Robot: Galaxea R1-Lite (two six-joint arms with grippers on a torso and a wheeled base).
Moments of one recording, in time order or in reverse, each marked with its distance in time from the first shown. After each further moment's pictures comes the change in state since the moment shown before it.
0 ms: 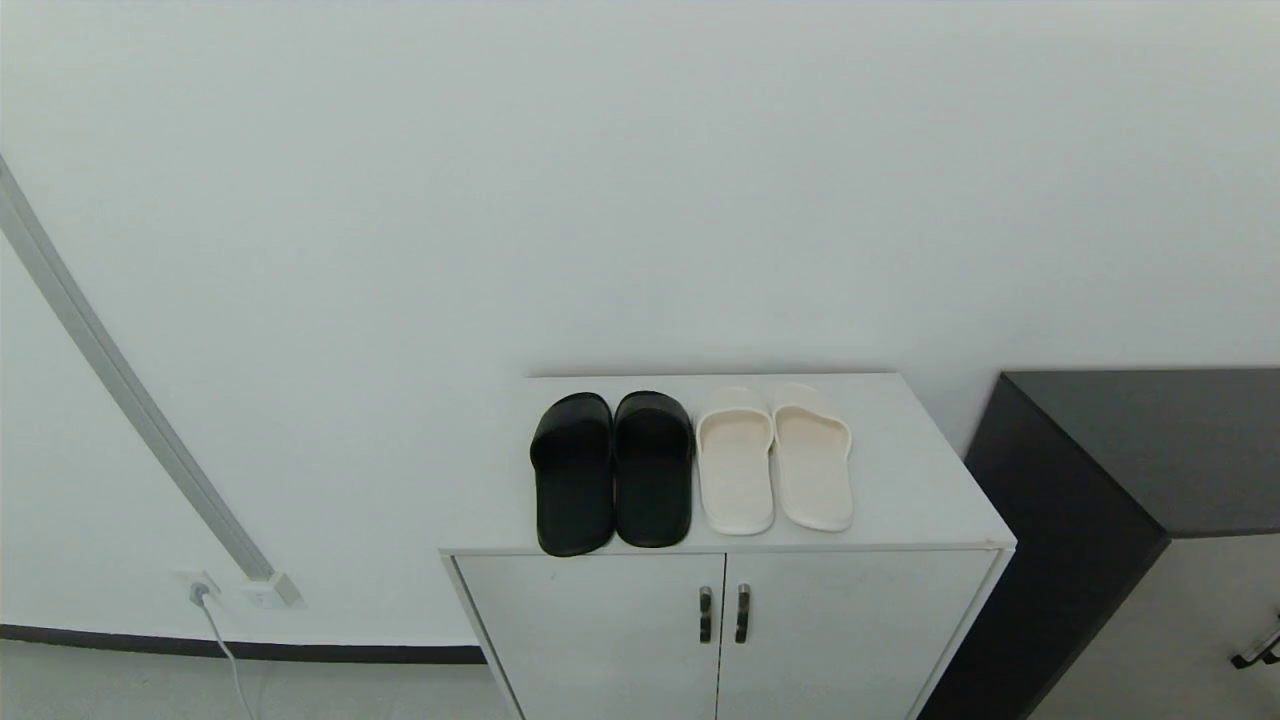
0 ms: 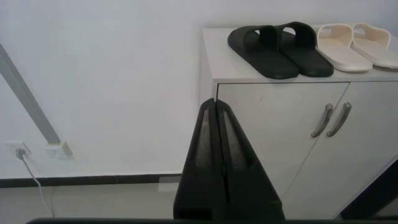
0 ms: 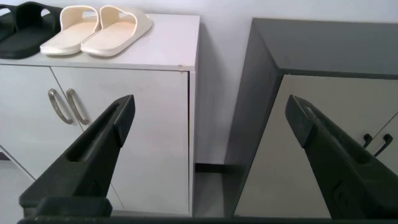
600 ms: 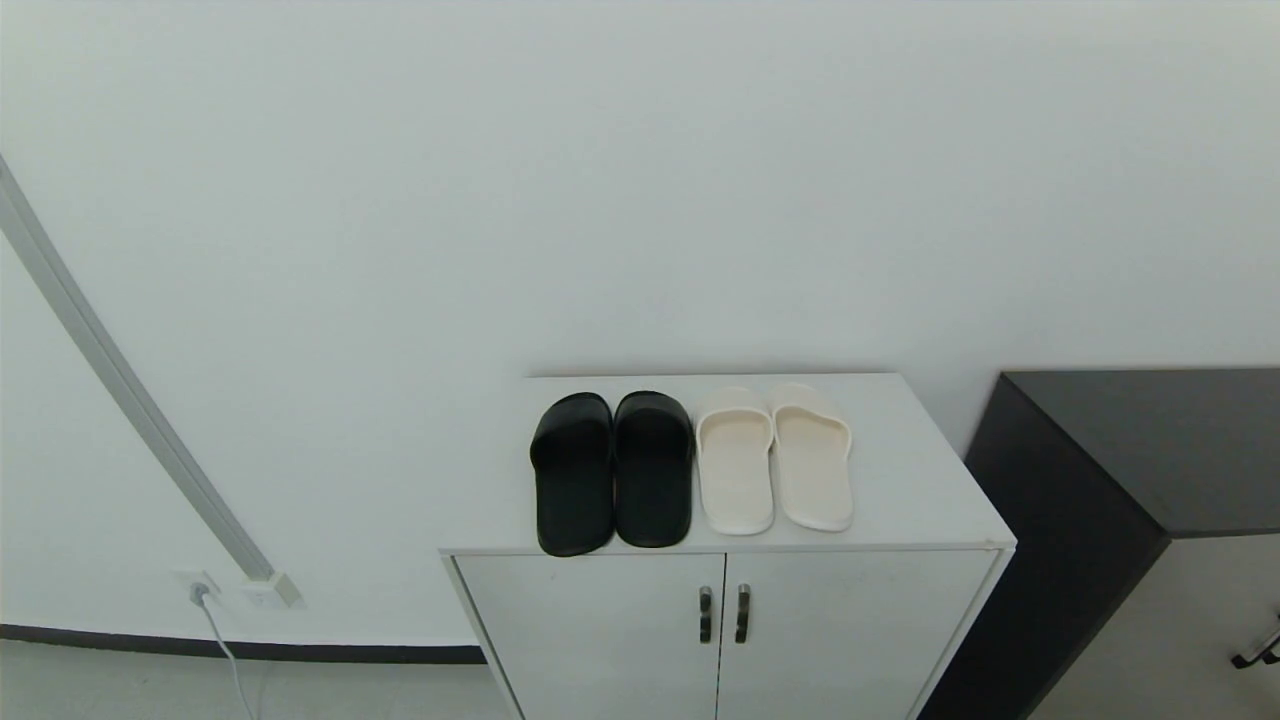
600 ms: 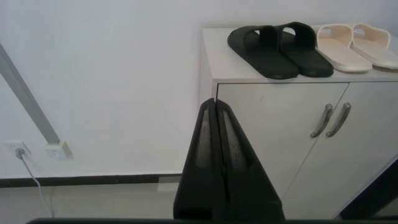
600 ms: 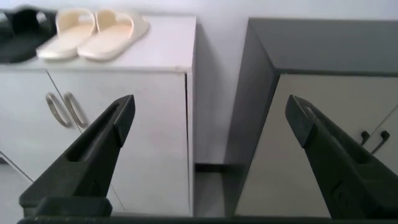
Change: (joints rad) left arm 0.000 0.000 0.000 0.000 0.000 -0.002; right arm -0.011 0.029 -0.014 -0.005 -0.009 0.017
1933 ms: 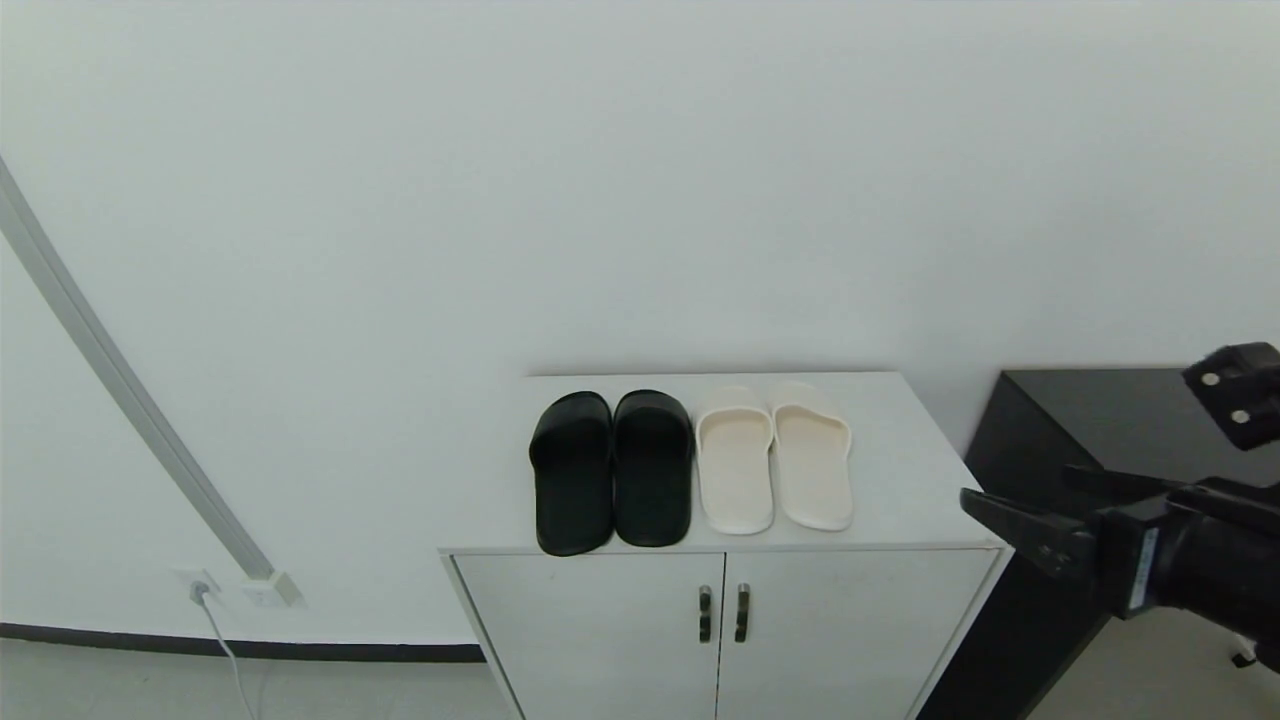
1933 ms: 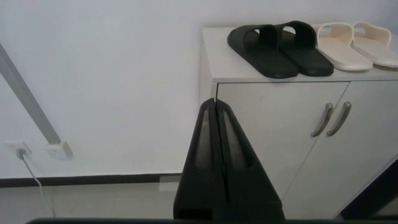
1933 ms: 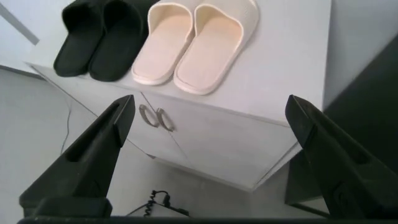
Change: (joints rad) left arm 0.000 0.000 0.000 0.000 -0.006 0.003; right arm 0.657 1.178 -0.535 -0.382 -0.297 0.233
